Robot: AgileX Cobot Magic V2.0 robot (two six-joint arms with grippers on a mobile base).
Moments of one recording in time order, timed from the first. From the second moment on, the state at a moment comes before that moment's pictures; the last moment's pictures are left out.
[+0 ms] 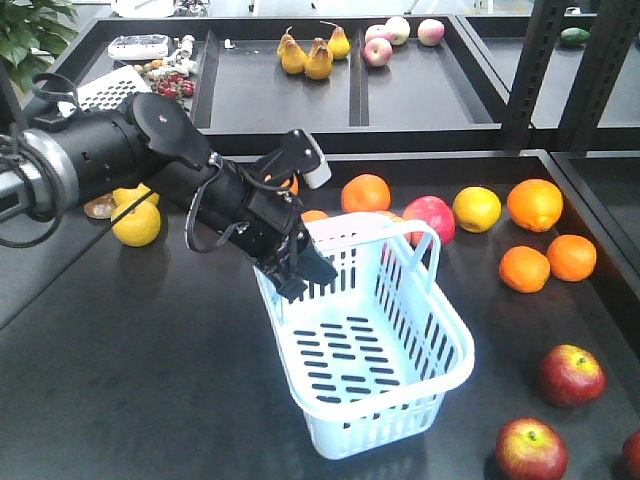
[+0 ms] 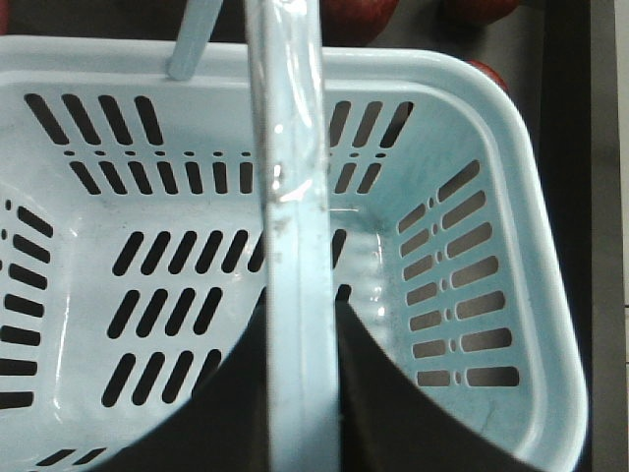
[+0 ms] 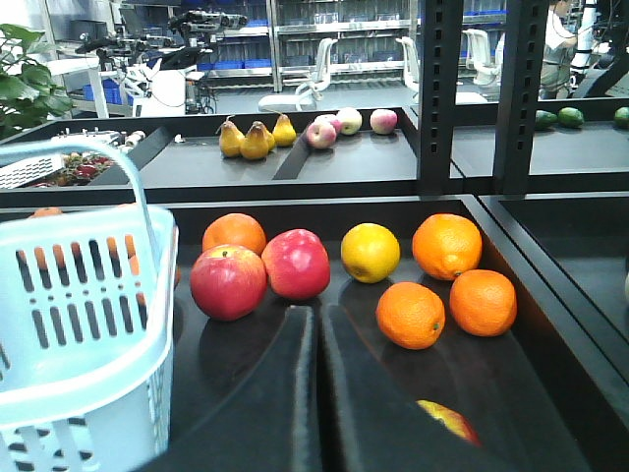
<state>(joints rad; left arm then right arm) -0.44 1.95 -1.62 -0.77 1.04 1.12 0.08 -0.01 0.03 -0.20 0.12 0.21</state>
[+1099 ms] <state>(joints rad) -0.44 1.66 -1.62 -0.45 1.23 0.55 0.08 -0.01 0.03 -0.20 0.12 0.21</state>
